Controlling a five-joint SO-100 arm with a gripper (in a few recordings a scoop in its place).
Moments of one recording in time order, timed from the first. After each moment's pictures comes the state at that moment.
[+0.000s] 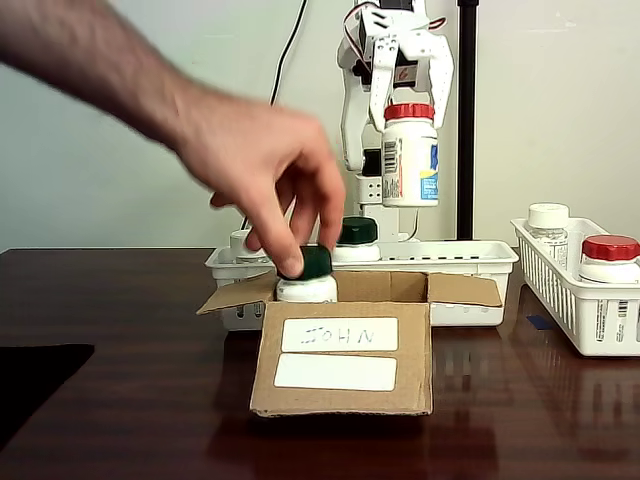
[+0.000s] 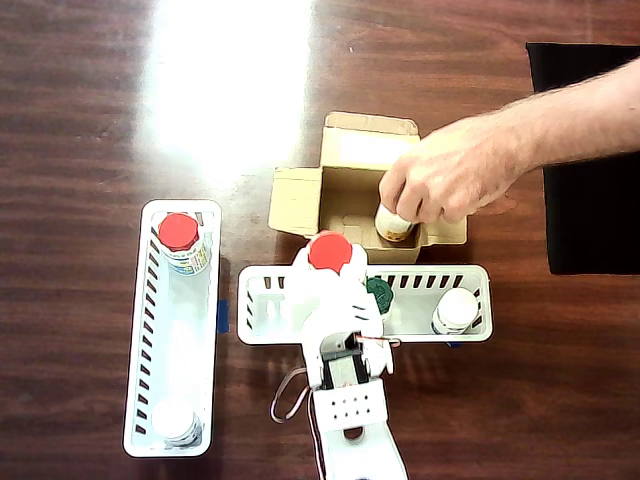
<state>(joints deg) -3.4 125.2 96.6 53.8 94.5</state>
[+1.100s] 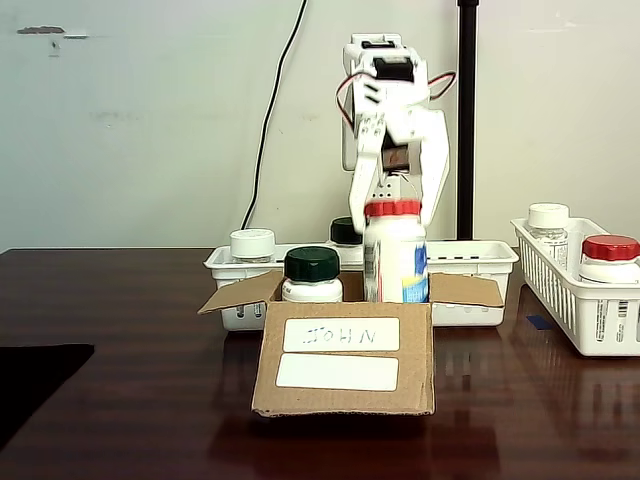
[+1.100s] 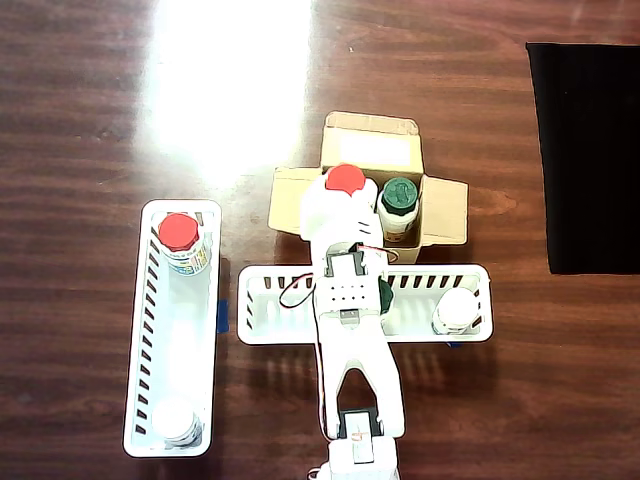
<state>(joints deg) 2.3 85.3 87.3 22.8 101.2</state>
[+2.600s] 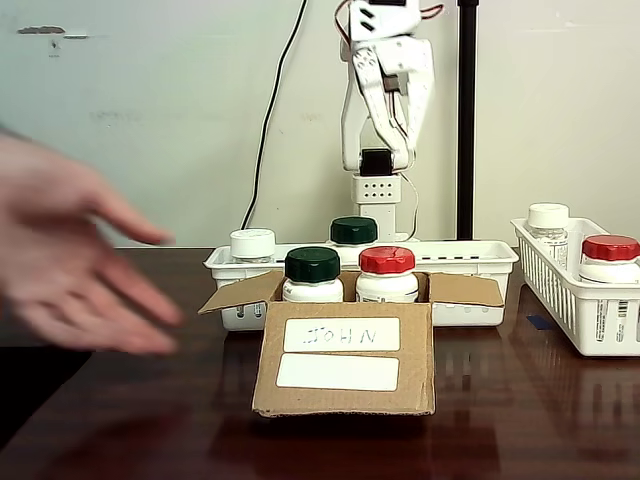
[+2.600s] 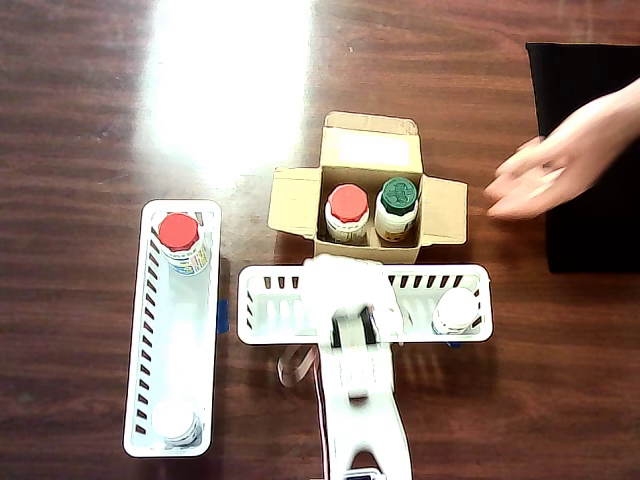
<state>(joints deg) 2.3 125.9 93.6 72.2 104.0</state>
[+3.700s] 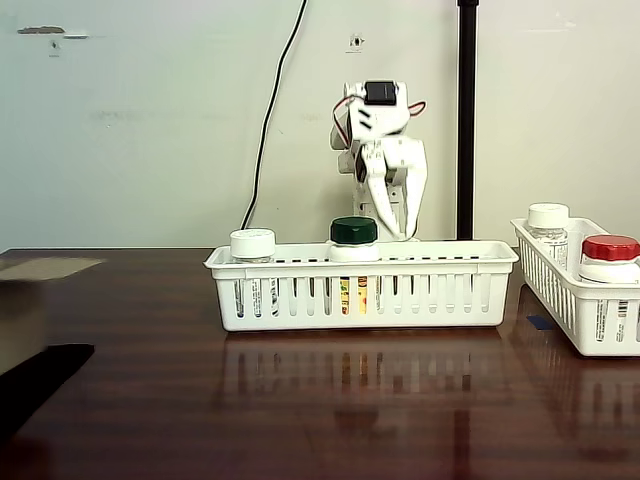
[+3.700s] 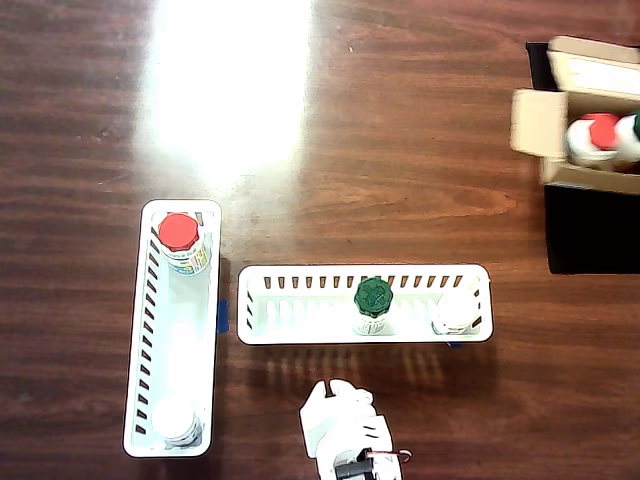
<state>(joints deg) -6.0 192.0 162.9 71.2 90.3</state>
